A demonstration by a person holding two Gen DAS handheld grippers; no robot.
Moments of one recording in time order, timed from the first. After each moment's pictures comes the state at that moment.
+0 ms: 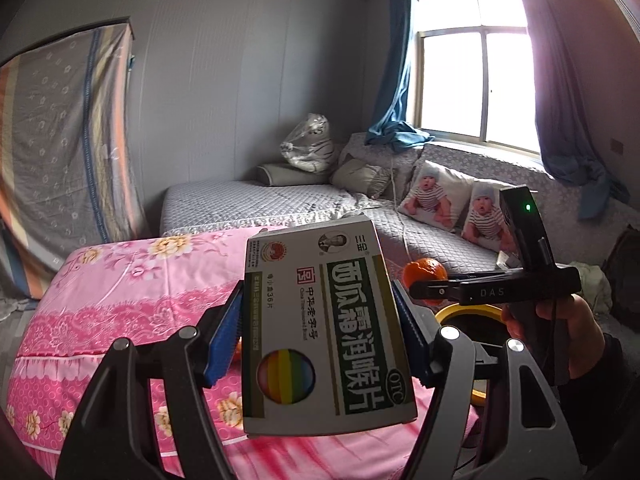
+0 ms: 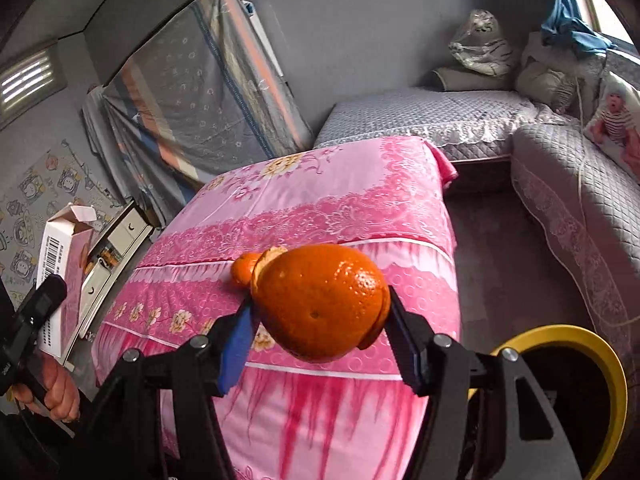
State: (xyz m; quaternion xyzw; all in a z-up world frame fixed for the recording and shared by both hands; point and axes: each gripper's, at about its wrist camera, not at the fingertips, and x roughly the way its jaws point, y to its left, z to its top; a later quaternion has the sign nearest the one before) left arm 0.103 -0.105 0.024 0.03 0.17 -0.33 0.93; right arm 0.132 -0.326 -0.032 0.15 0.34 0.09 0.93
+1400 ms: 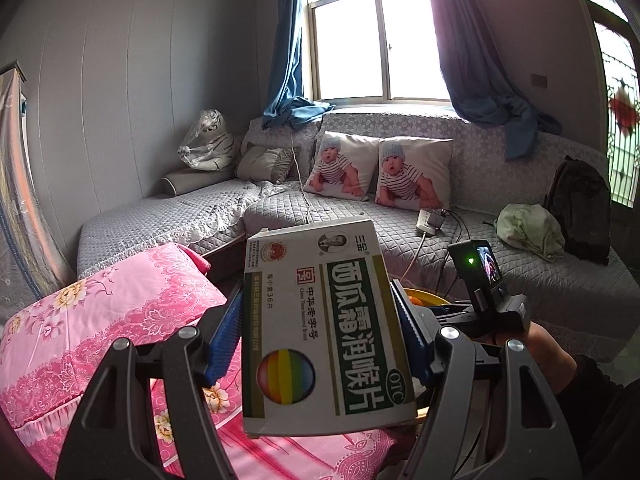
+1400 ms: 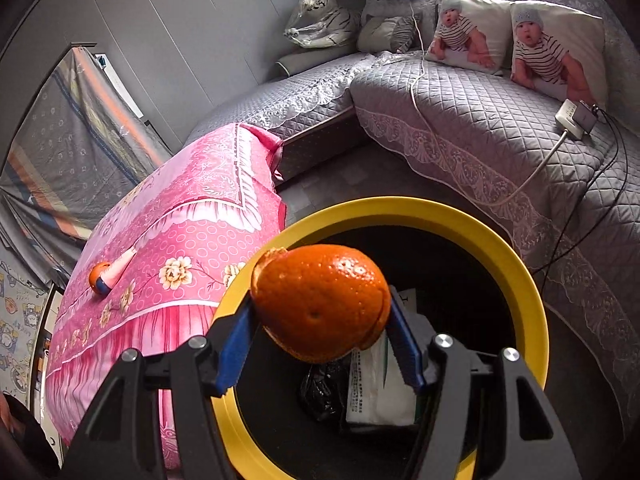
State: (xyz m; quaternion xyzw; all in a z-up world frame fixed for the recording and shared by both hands) left arm 0.058 -0.264 0.018 0.13 0.16 -0.46 0.86; right arm 0.022 -0.480 -0.140 0.25 0.35 -0.13 0.89
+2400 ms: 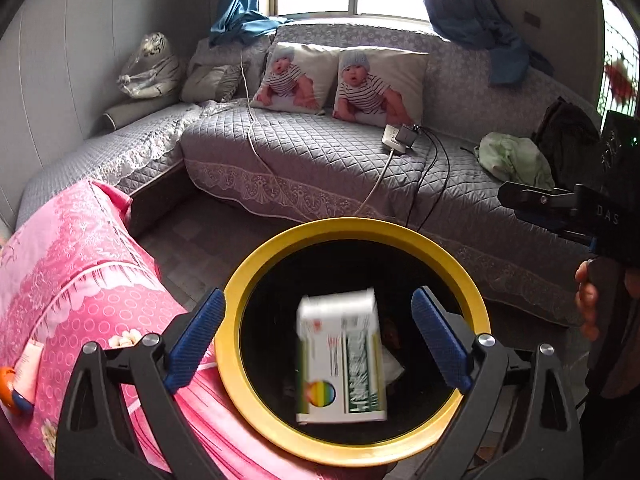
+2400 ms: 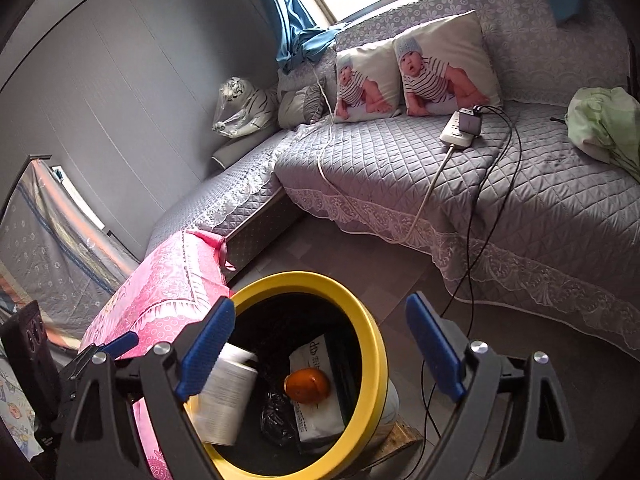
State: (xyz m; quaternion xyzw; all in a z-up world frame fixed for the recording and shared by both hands) left arm 0.092 -0.407 -0.101 0.18 0.30 -0.51 0.79; right arm -0.111 -0.547 -0.109 0.33 0.21 -0.25 0.89
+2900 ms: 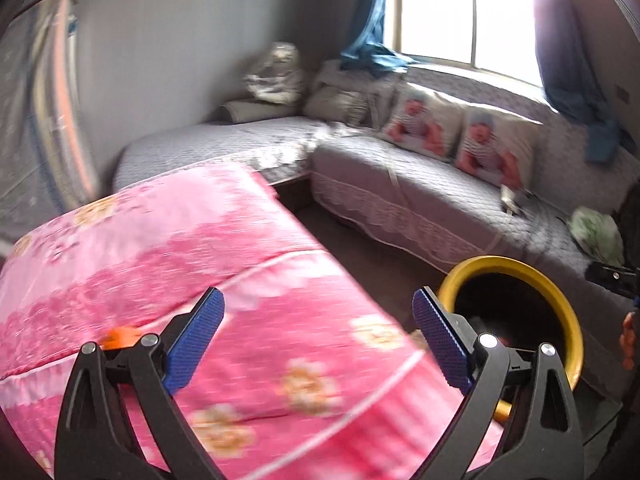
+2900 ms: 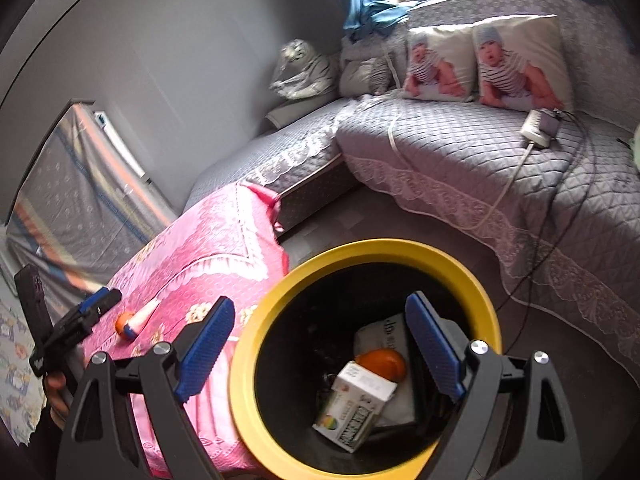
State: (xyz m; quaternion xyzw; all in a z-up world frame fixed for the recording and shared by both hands) left arm 0.209 -0.231 -0.067 0.10 0.27 -0.34 0.90; right arm -0.033 -0.483 -0.101 0.29 0.26 -0.15 0.91
